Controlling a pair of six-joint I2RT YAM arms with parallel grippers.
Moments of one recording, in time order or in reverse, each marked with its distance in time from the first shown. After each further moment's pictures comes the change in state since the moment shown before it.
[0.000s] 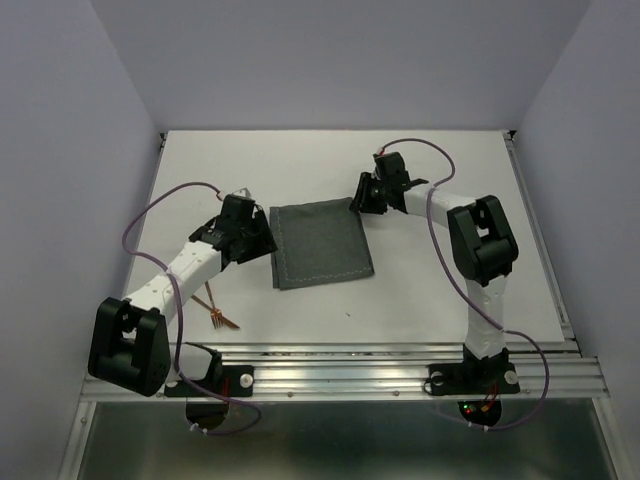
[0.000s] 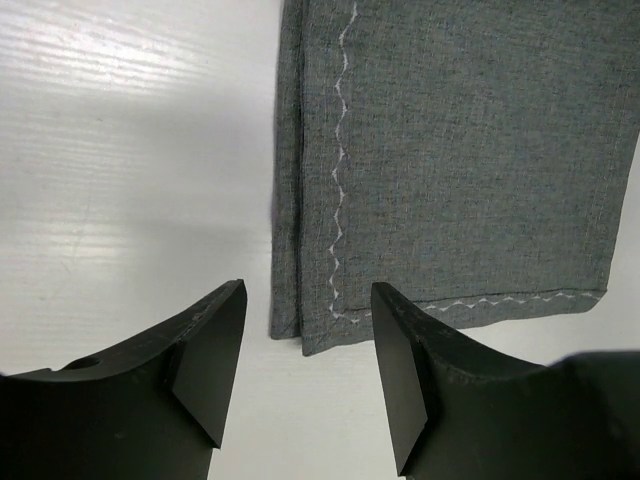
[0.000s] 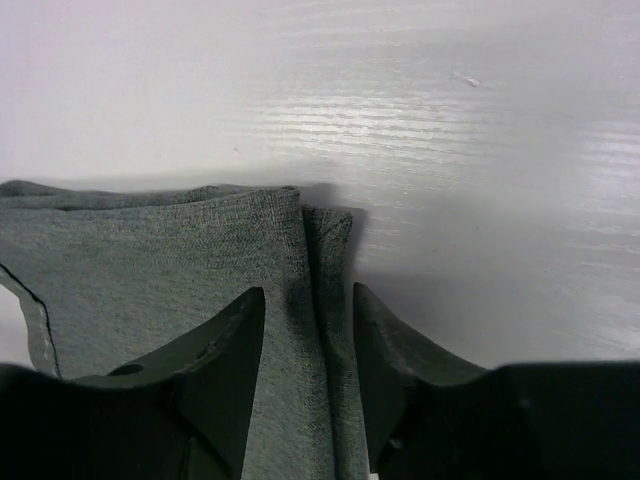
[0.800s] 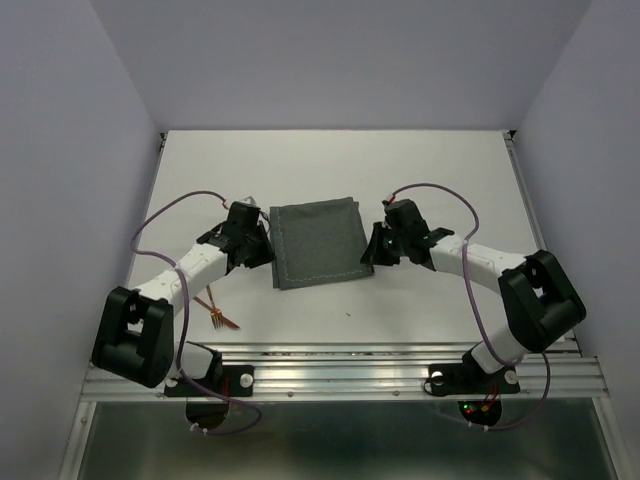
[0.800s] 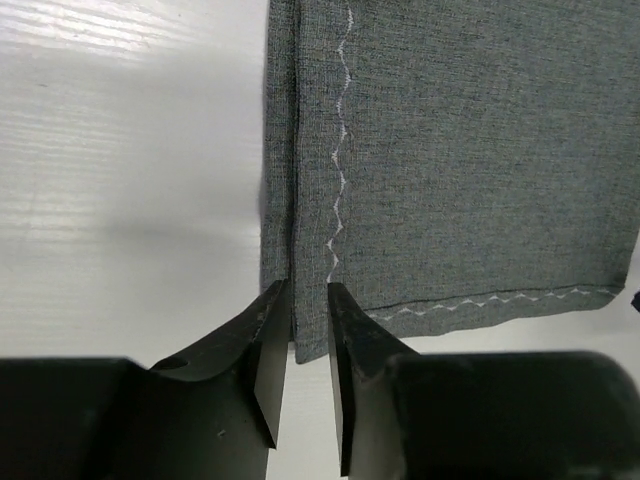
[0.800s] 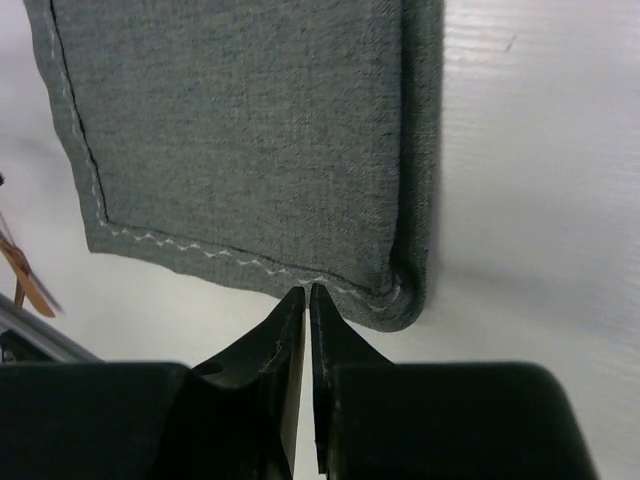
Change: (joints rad) left arm -0.018 0.010 -0.078 0.066 0.029 -0.044; right arm 0.133 -0.565 -0.602 -0.015 0.022 0.125
